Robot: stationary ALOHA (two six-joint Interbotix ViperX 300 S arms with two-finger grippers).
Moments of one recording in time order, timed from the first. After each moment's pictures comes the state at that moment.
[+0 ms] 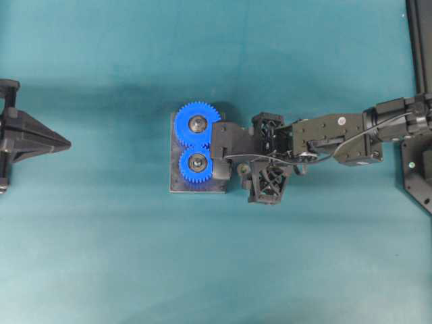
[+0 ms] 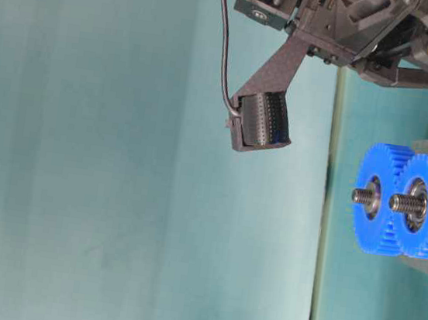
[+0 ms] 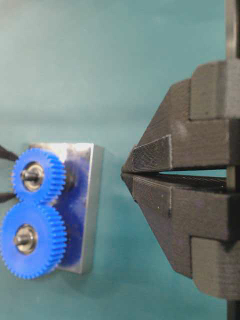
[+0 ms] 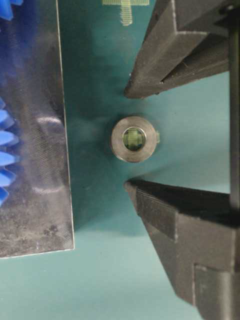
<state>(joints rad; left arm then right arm) -0.02 -0.98 1.17 0.01 0.23 -0.11 0.01 0.17 0.61 0.02 0.42 0.07</state>
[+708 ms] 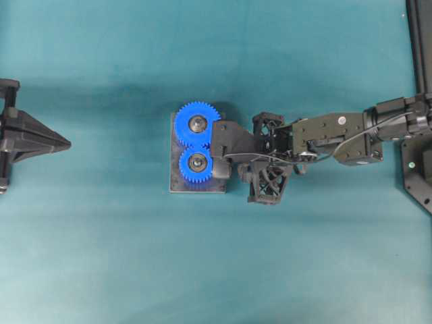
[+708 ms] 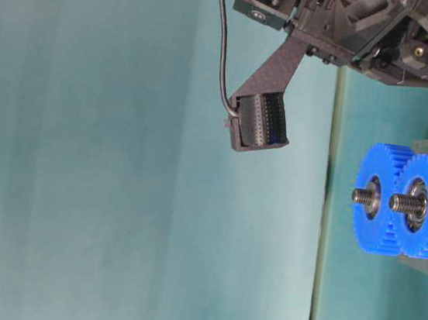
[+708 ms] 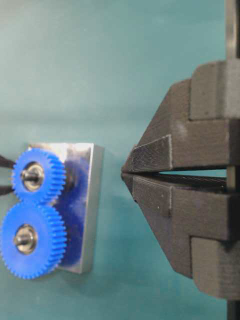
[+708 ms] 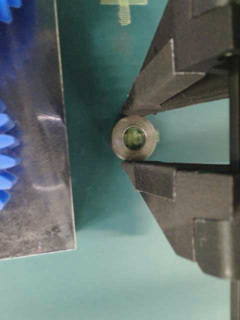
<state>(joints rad) -0.02 -0.98 1.17 0.01 0.23 -0.11 0.01 0.16 0.61 0.03 0.48 0.07</state>
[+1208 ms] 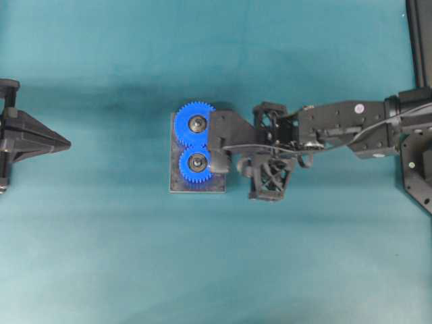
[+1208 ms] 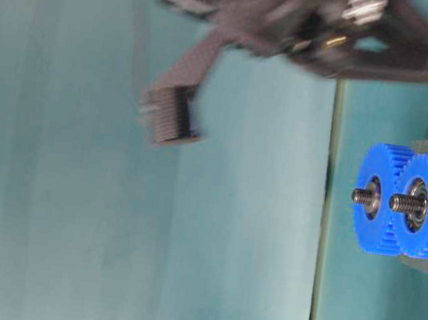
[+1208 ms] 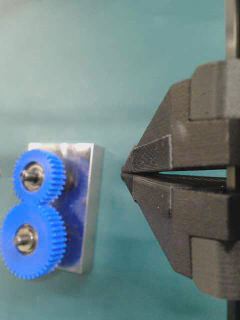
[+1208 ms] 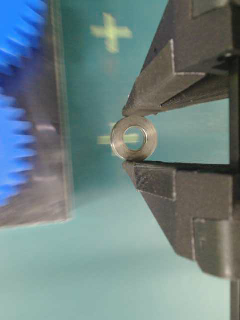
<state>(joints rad) -0.02 -0.98 1.17 0.01 0.23 -0.11 0.01 0.06 0.49 0.02 0.65 0.07</state>
